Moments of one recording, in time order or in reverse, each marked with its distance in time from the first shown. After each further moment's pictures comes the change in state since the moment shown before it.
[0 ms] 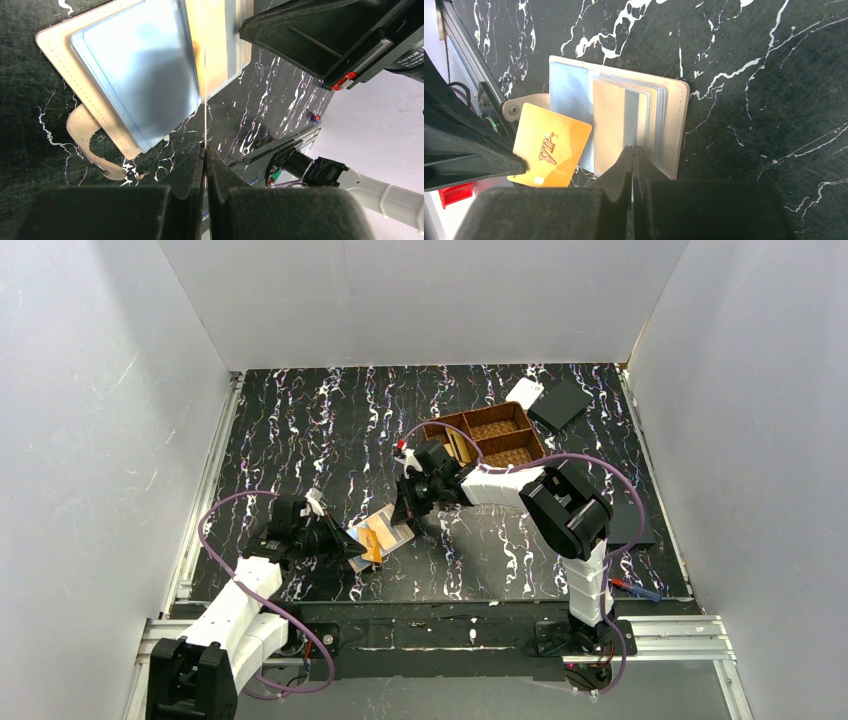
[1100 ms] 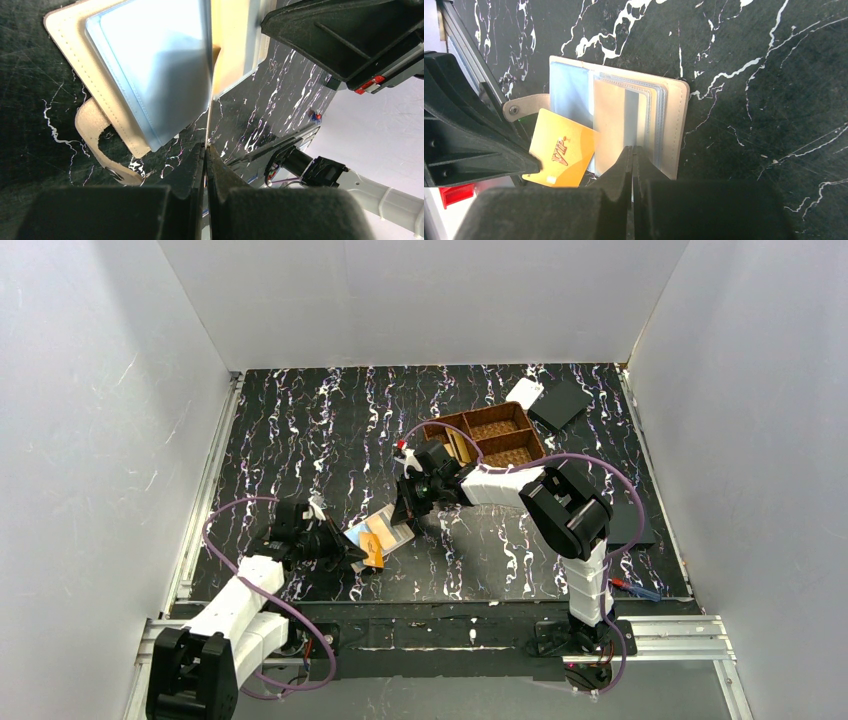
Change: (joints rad) left arm 0.000 0.042 -0.032 0.024 0.014 -0.022; right arm 0.000 0.000 0.000 0.001 -0.001 0.003
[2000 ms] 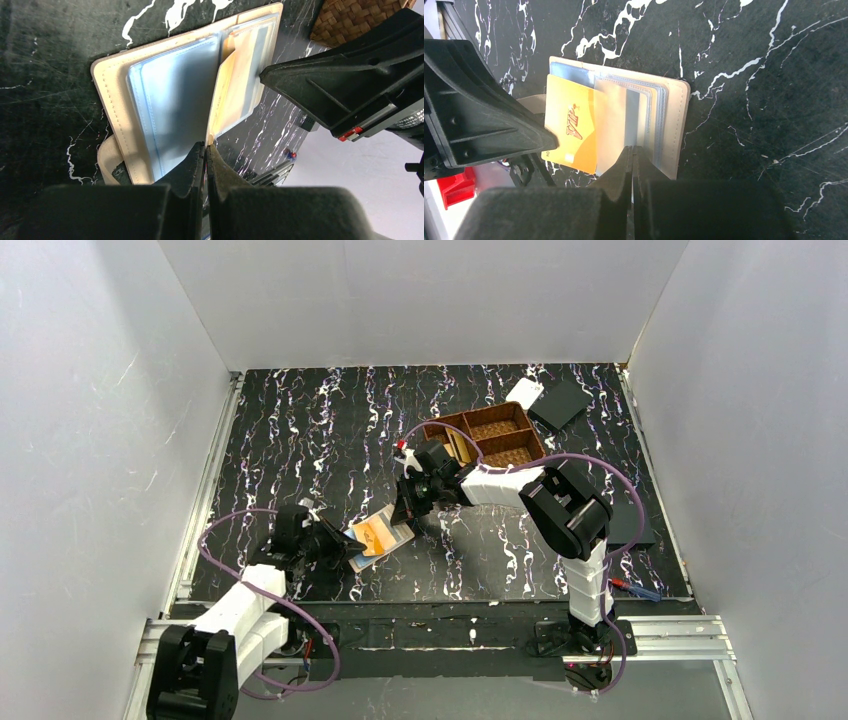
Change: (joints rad) left arm 0.005 -0.009 -0.107 0.225 -0.106 -0.174; right arm 0.002 0.000 0.000 0.000 0.002 0.005
